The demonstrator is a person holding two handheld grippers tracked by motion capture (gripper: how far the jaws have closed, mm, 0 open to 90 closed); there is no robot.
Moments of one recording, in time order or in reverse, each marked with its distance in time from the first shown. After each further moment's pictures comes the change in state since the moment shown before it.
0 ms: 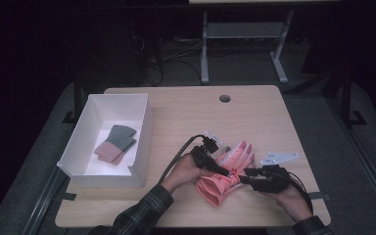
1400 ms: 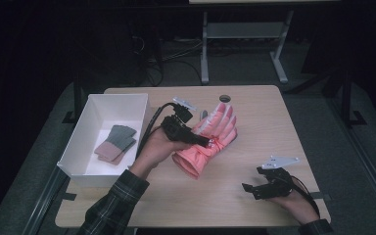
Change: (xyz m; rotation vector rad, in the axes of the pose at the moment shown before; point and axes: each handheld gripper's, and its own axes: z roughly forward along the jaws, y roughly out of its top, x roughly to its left) left arm -0.042 0.024 -0.148 -0.153 0.194 0.026; right arm -0.006 -0.017 0.004 0.055 -0.101 0.013
